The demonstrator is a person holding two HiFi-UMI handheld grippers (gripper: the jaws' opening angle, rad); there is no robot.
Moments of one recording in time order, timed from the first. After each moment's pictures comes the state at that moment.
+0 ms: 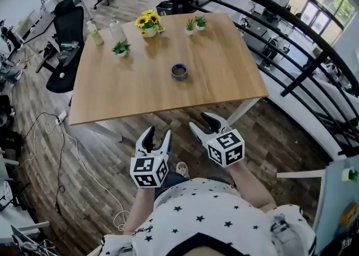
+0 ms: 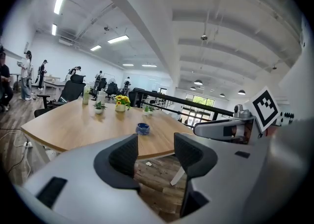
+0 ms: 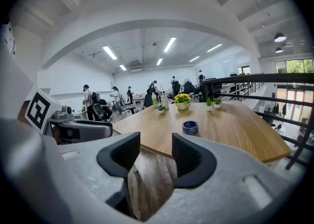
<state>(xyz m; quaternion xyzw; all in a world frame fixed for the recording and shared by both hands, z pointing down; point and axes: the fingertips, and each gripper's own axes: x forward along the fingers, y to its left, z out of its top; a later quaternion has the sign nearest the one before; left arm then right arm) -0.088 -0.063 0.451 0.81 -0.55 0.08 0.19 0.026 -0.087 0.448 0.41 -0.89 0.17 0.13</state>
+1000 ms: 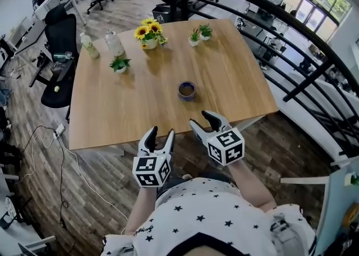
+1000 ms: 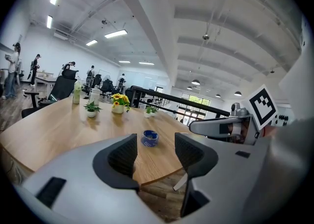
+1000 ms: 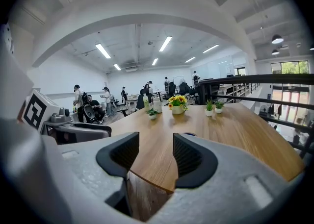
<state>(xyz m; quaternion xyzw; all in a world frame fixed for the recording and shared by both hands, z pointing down) -0.122 -0.195 0.465 0.83 -0.52 0.08 0.20 -0.014 -0.220 0.456 0.44 -0.88 0.17 0.13</state>
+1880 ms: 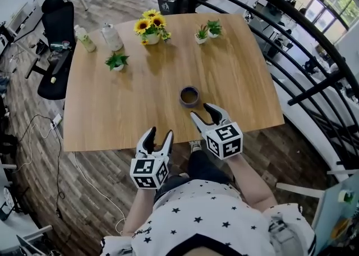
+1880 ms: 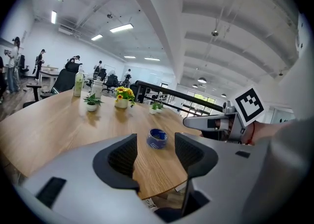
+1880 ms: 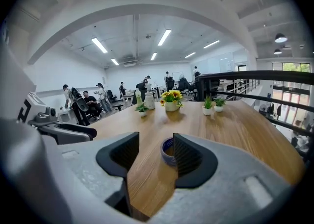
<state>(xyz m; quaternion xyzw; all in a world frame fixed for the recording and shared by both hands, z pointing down) -0.120 -0.255 0.494 0.81 -0.53 0.09 0.23 -0.003 -0.317 0.488 0.43 -0.87 0.18 0.16</state>
